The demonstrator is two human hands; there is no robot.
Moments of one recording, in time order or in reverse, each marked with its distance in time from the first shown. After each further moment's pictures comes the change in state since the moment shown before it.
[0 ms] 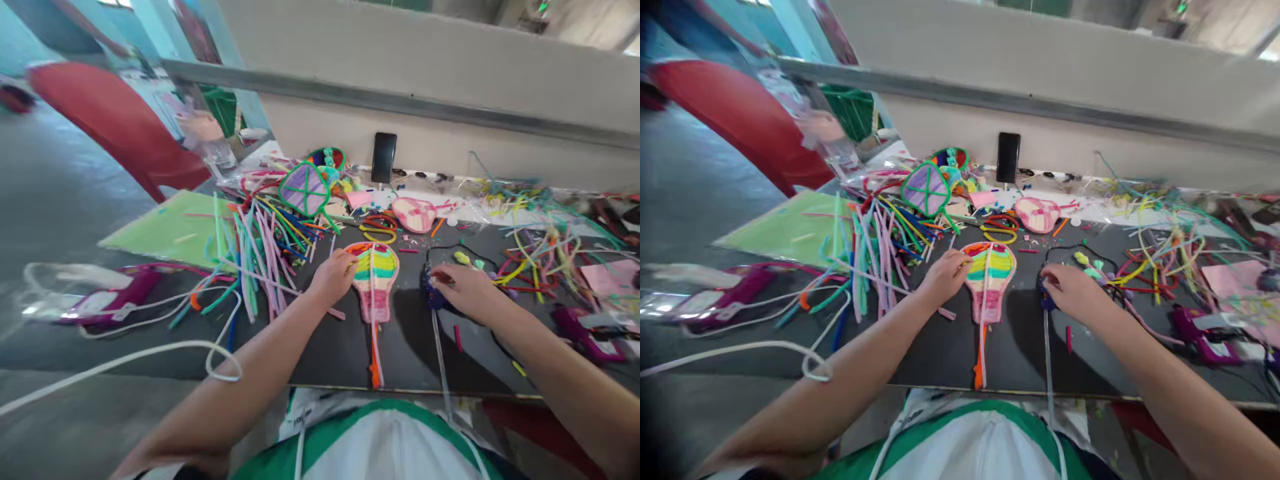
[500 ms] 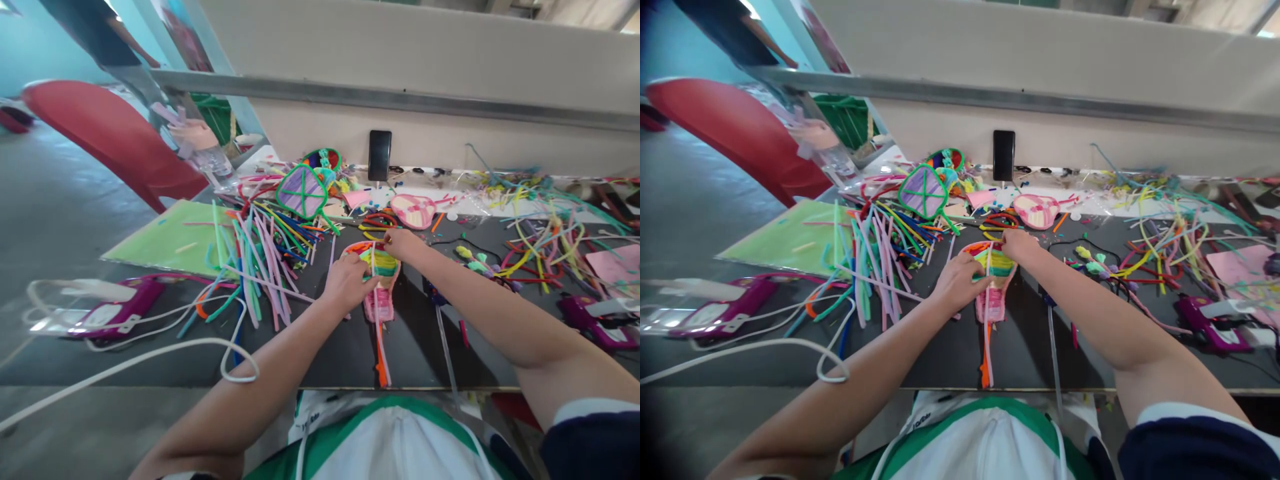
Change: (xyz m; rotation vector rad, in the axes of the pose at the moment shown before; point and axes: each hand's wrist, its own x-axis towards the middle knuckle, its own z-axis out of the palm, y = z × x) left_hand 0.008 0.036 -0.002 0.168 -0.165 -0.005; right_hand 0.153 -0.038 0.058 -0.040 -0.129 0.153
